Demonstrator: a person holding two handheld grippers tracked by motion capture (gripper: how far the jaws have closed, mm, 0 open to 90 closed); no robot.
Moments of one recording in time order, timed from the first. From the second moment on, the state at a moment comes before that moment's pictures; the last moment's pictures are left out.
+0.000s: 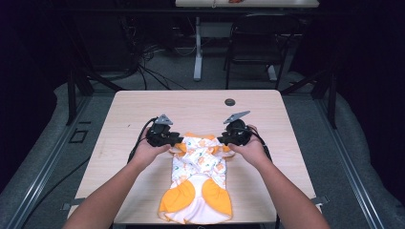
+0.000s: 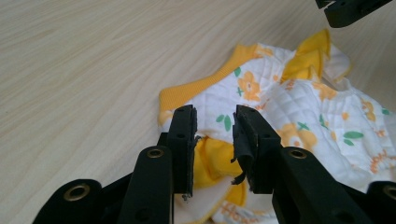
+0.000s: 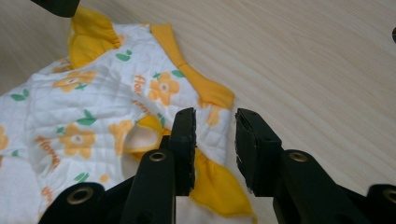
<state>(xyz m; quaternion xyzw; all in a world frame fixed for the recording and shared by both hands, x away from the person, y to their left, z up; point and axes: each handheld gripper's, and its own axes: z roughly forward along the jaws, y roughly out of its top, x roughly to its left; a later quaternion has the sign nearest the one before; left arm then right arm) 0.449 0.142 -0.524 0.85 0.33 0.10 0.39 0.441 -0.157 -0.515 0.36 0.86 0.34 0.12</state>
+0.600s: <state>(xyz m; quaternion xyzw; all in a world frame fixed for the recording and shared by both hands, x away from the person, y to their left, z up) 0.483 0.138 -0.546 0.85 0.36 0.09 0.38 0.470 -0.149 -0.531 0.38 0.86 0.33 0.11</state>
